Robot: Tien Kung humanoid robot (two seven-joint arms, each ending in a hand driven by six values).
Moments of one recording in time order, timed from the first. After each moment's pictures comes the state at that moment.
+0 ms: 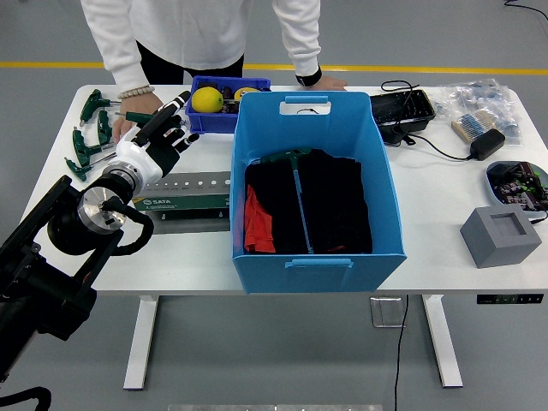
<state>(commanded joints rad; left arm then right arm) -0.48 0.15 -1.15 -1.41 0.33 0.51 0.19 0.07 -0.19 0.56 0.18 -0.20 -0.20 0.04</state>
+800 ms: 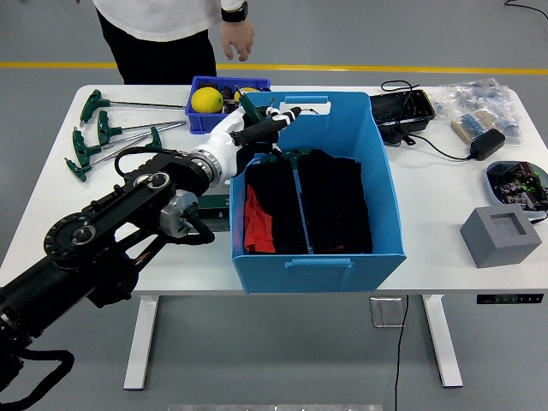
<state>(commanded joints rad) -0.77 0.09 -0.71 -1.21 0.76 0.33 0.31 0.08 -0.20 0.53 0.18 -0.18 -0.20 0.05</state>
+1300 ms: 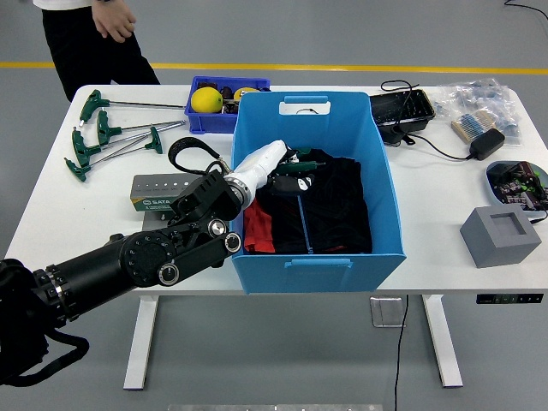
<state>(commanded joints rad) -0.91 0.00 -0.34 -0.88 1.39 0.32 0.31 0.10 -0.21 0.50 0.18 -0.16 -0.20 0.05</state>
